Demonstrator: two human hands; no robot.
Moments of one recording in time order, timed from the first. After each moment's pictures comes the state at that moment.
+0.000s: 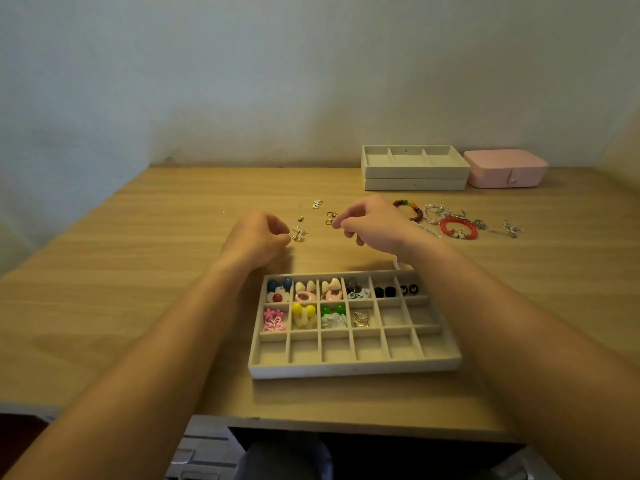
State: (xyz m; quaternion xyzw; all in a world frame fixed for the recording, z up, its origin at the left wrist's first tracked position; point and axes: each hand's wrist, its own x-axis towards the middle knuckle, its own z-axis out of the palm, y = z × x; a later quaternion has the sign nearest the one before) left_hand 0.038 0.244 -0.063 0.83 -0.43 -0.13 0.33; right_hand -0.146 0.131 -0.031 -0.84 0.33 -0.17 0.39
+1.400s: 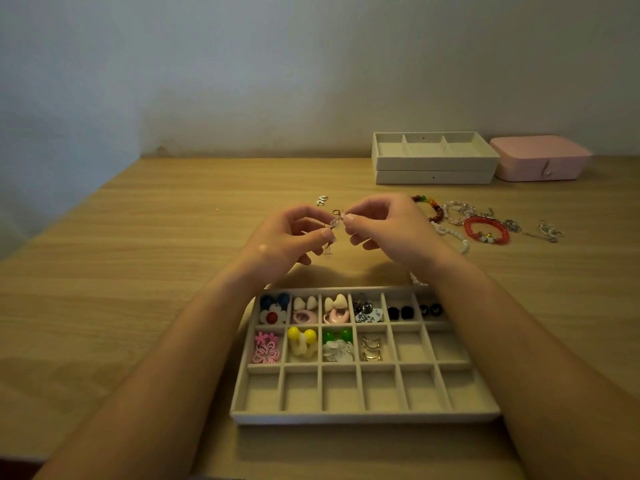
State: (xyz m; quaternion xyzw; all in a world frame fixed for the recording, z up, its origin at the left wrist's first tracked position) left_hand 0.014 0.233 -0.059 0.65 -0.50 -0.30 0.49; right_hand -0.143 0.113 -0.055 -0.79 0.29 -0.27 0.47
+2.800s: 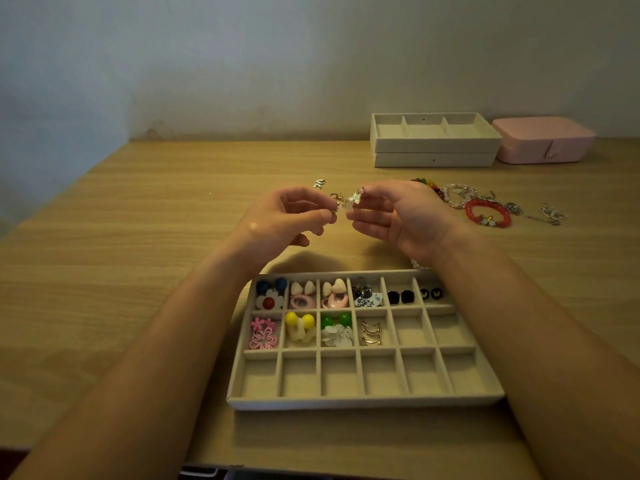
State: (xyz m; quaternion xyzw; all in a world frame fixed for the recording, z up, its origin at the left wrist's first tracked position) left_hand 0.014 0.236 -0.055 0.63 -0.47 -0.34 0.51; right_hand -0.148 0.113 -0.047 -0.53 0.32 -0.27 0.74
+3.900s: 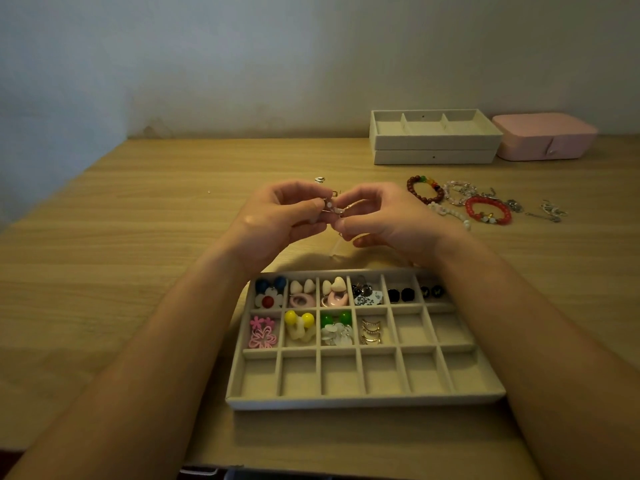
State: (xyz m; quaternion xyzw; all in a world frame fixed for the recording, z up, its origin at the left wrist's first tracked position) left_hand 0.009 0.234 -0.053 0.55 -0.40 -0.41 0.60; right_hand -0.148 0.114 -0.055 -0.73 0.26 -0.16 0.61
